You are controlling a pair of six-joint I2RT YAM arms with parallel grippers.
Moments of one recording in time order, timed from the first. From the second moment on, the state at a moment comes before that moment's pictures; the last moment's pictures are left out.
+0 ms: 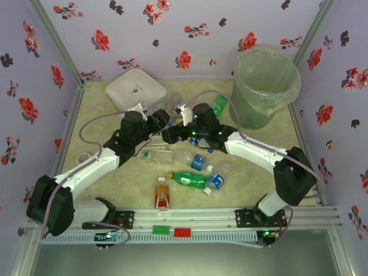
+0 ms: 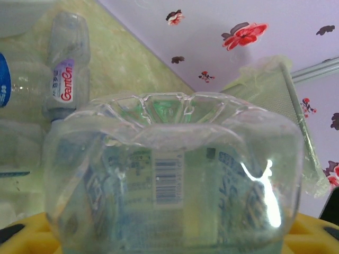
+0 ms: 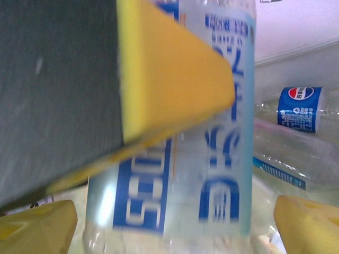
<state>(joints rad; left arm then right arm) -0.60 1.25 0.77 0.17 0.07 -1.06 0.77 1.56 1.09 0.02 -0.42 0.32</state>
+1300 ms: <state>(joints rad) -0.30 1.09 0.78 -0.11 0.18 -0.83 0.33 1.45 1.61 -0.50 -0.09 0.20</state>
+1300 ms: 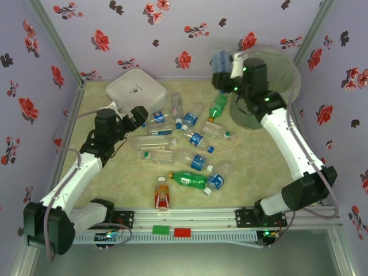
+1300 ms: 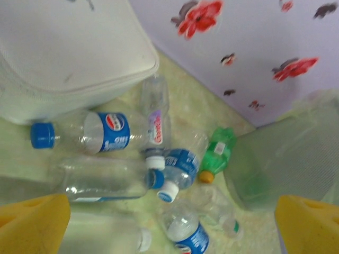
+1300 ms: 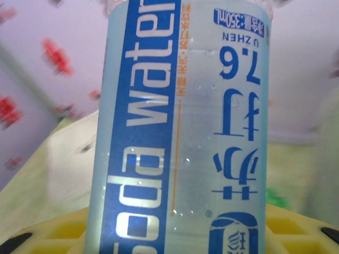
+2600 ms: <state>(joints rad) -0.58 1.22 0.96 -0.45 0.01 -0.58 0.06 1.76 1.98 -0.80 0.21 0.23</state>
